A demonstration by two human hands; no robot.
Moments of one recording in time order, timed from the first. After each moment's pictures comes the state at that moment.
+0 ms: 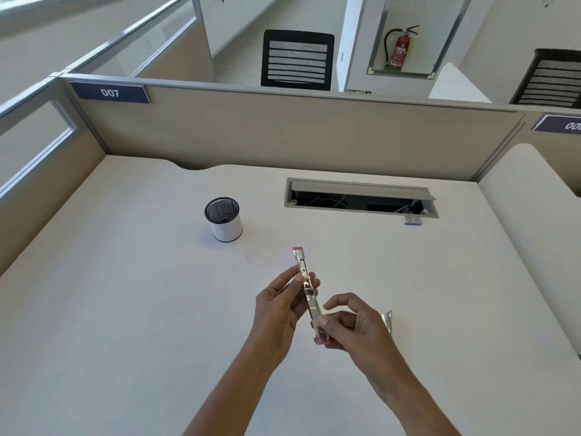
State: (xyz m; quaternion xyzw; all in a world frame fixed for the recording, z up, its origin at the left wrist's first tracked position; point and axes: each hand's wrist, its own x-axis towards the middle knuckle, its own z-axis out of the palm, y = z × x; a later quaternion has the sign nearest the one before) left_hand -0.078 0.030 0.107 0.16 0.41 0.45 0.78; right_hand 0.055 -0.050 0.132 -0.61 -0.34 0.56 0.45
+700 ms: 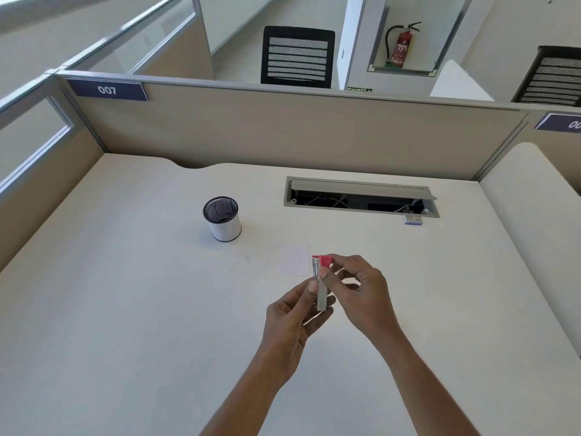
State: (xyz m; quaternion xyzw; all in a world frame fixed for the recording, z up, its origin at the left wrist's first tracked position) left_hand -0.068 0.010 0.105 0.21 0.38 0.42 0.80; right_hand 0.071 0.007 0.134 -0.66 -0.49 0.32 0.47
